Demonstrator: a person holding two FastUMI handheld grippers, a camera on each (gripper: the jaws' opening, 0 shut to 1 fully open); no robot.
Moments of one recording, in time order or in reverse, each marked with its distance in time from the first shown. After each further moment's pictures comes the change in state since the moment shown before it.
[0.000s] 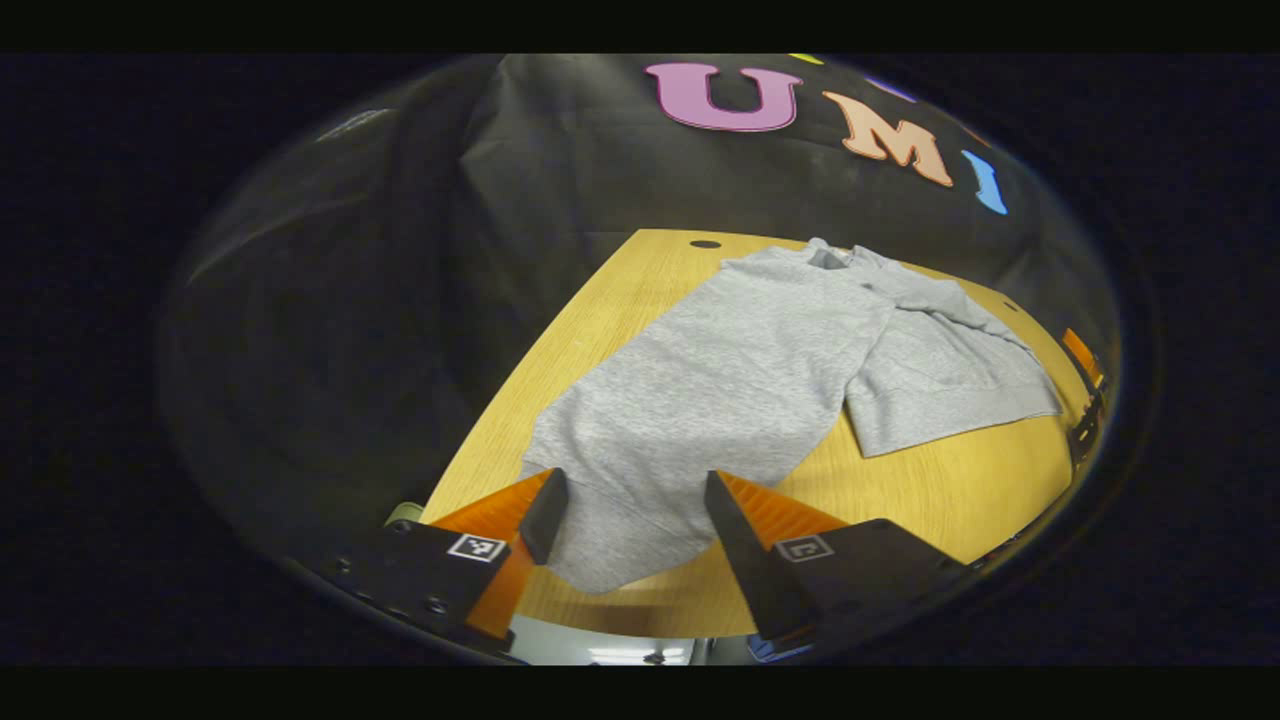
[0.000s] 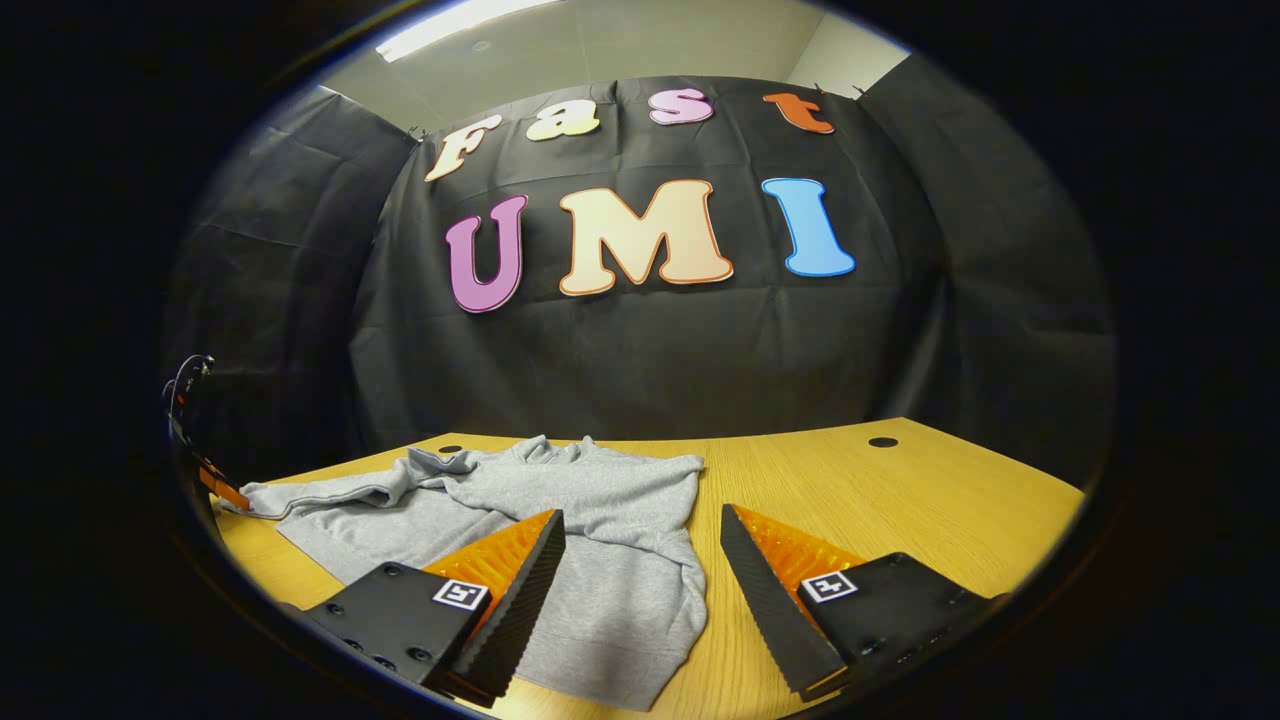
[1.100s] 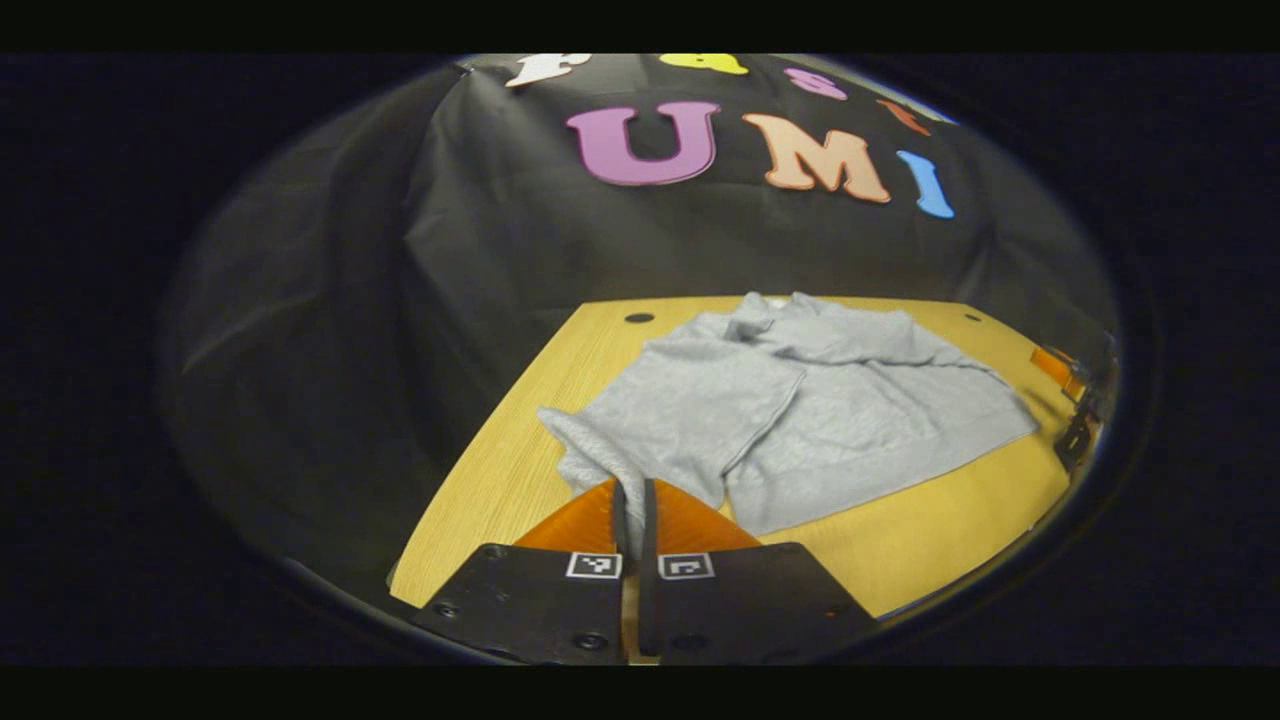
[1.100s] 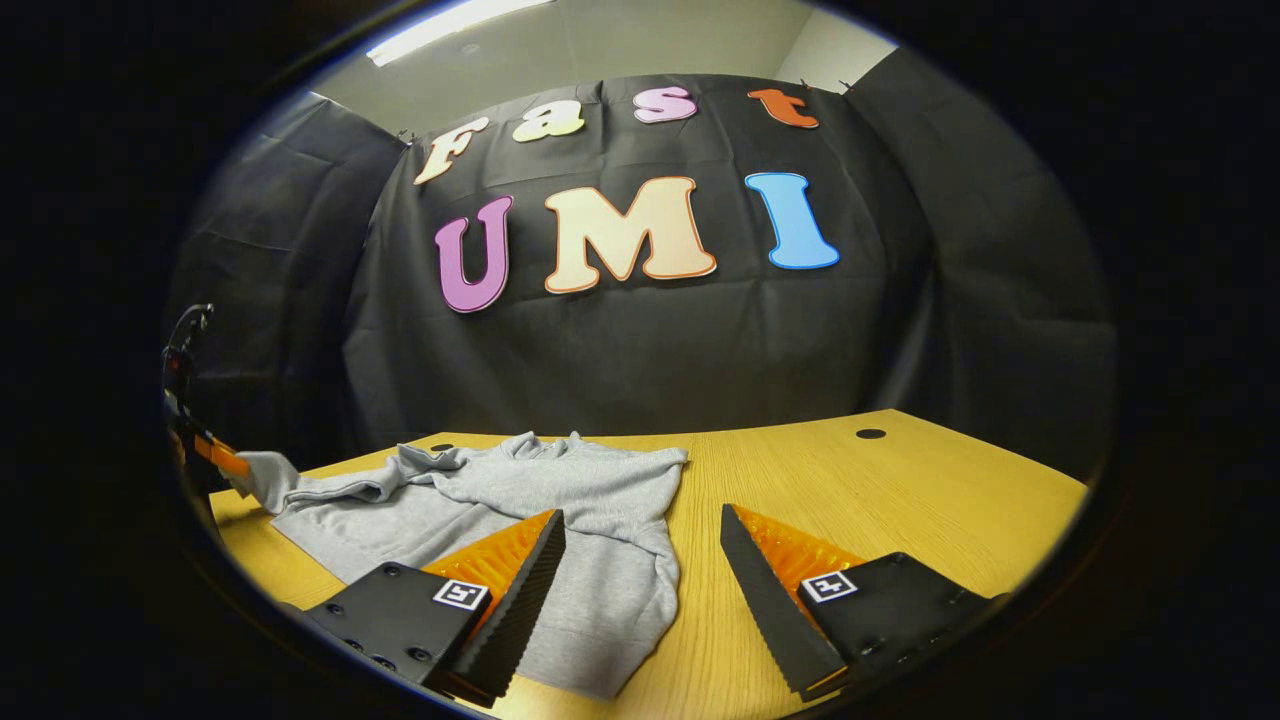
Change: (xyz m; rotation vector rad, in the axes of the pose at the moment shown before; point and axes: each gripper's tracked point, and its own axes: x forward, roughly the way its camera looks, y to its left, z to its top) left arm -0.018 -0.101 0.109 0.143 -0.266 -0.091; right arm -0.009 -0.022 -0.008 0.013 0.008 -0.012
